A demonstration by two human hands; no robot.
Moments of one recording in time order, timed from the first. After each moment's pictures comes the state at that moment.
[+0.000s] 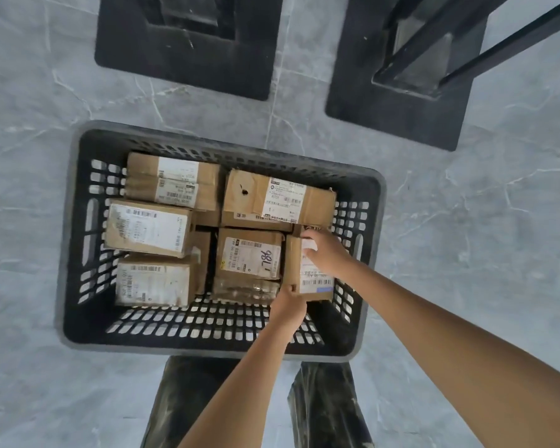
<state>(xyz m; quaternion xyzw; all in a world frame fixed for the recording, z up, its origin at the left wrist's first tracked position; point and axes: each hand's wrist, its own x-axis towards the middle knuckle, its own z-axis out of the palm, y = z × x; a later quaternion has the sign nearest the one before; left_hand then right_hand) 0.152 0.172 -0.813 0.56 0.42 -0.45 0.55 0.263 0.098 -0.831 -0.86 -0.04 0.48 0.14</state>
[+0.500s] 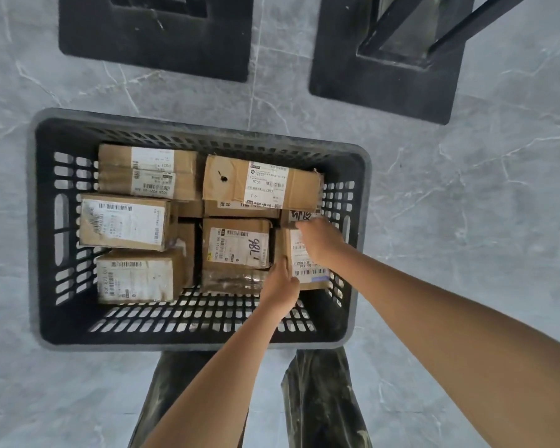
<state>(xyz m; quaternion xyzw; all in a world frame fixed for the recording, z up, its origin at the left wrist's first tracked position) 0.158 0.164 -0.830 0.67 0.31 -0.43 0.51 0.255 0.082 -0.852 -0.89 -0.16 0.43 -0.02</state>
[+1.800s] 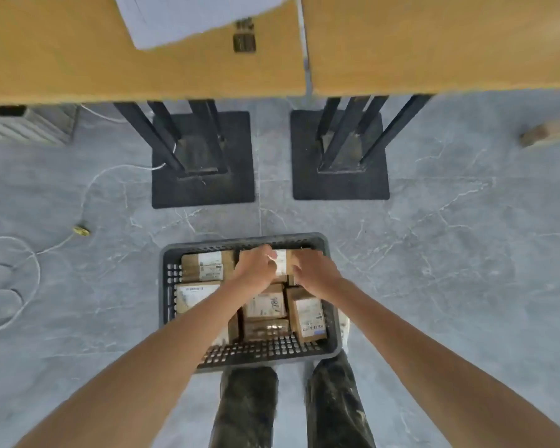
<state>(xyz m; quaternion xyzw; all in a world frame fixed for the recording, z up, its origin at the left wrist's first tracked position) 0.288 0.265 -0.511 0.85 0.14 -0.34 0.37 0.295 0.127 -0.531 -0.91 -0.08 0.37 0.15</state>
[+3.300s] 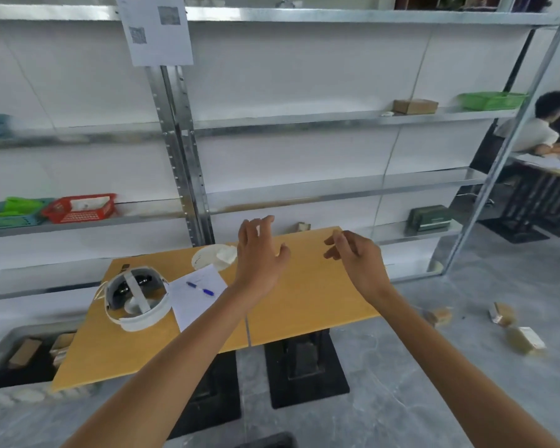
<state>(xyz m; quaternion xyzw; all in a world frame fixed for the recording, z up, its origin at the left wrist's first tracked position) 0.329 0.154 0.077 0.92 -0.10 0.17 0.34 0.296 -0.021 0.077 -0.84 0.01 -0.19 0.52</state>
